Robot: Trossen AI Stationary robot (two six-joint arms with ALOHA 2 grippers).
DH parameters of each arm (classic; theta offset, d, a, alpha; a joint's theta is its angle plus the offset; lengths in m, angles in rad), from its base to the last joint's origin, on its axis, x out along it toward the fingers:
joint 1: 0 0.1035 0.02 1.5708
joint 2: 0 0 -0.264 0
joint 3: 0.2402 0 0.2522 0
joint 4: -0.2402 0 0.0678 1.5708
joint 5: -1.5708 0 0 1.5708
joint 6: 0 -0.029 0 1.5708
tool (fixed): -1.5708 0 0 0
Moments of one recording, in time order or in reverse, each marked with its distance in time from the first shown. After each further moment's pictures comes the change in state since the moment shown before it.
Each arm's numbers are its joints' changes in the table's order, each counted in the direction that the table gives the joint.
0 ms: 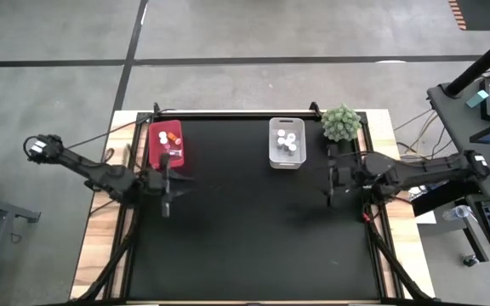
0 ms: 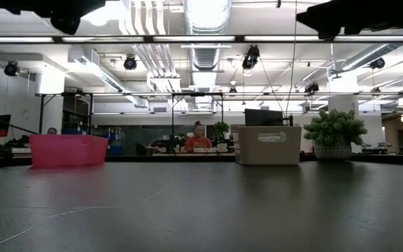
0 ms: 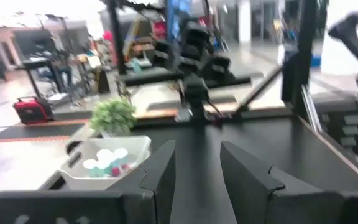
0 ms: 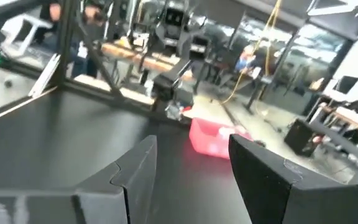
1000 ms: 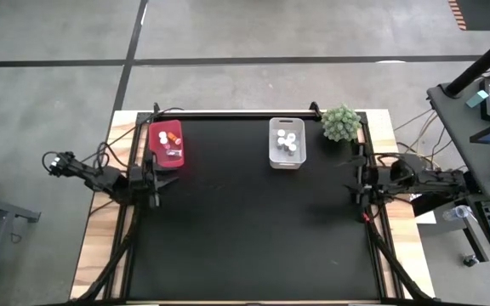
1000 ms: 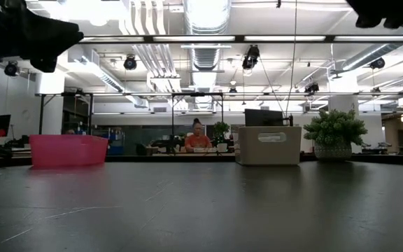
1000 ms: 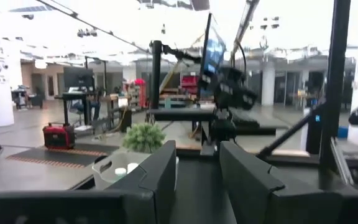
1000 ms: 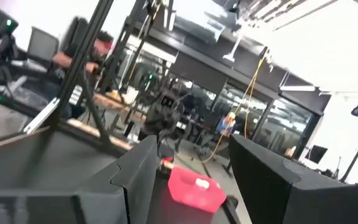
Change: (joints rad) left arm 0.021 0.529 -0.397 0.101 -0.089 -0.047; right arm -0.051 0.609 -0.140 -0.208 -0.101 0.116
